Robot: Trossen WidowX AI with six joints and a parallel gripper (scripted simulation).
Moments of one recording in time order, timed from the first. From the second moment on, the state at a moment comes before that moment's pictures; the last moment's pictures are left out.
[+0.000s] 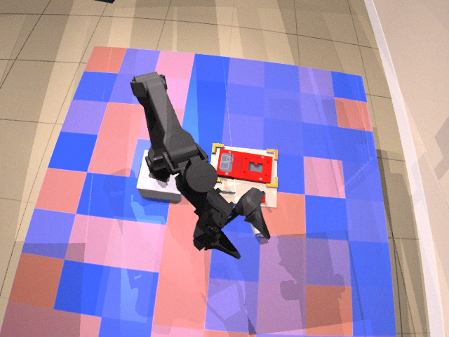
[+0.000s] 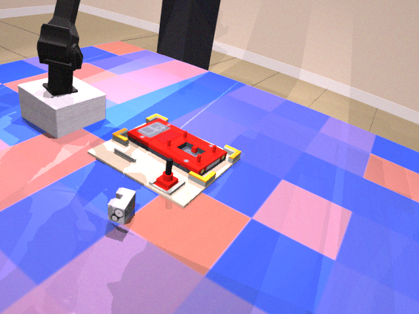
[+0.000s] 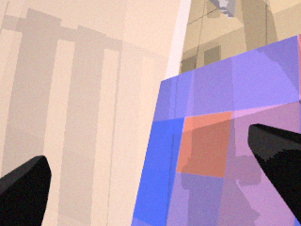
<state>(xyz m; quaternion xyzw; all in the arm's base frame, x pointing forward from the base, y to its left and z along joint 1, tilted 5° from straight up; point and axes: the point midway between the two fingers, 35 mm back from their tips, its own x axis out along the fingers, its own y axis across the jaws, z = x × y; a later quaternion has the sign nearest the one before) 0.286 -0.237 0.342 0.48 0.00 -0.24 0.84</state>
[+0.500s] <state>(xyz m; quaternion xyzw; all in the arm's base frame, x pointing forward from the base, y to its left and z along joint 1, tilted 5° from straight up) 0.323 -0.221 0.289 0.38 0.16 -0.23 0.88</state>
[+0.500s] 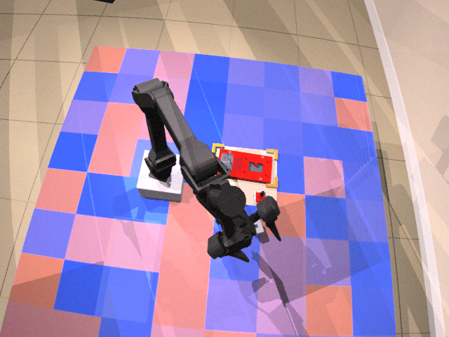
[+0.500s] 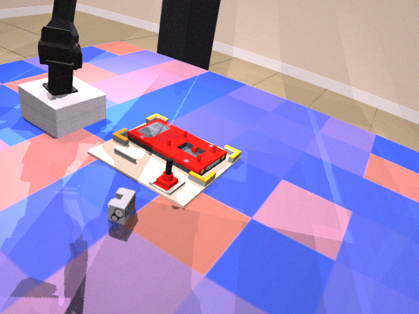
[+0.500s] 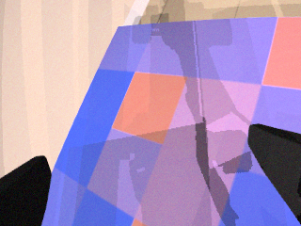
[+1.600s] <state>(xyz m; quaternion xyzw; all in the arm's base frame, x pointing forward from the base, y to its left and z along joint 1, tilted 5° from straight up) 0.366 -0.150 0.182 0.07 0.49 -0.06 0.87</state>
